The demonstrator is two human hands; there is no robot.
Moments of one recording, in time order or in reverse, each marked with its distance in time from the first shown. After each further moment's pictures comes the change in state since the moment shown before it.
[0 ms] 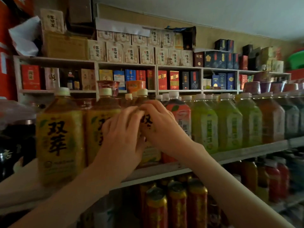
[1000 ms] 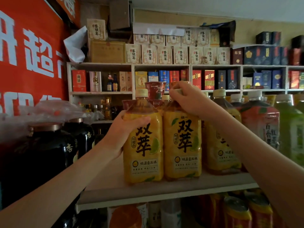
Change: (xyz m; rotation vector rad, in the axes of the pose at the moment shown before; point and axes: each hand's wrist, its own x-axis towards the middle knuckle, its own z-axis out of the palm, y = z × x) left_hand -0.008 -0.193 -0.052 -1.306 -0.231 -0.567; right_hand 0.132 -0.047 0.072 0.221 -0.034 0.221
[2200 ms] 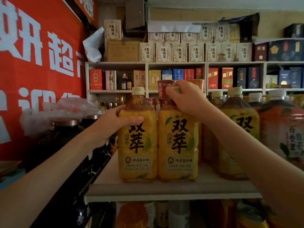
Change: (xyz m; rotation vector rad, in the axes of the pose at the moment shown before) left_hand 0.001 0.014 -0.046 0.377 0.066 -0.141; right_hand 0.005 -0.015 0.026 0.060 0.046 -0.063
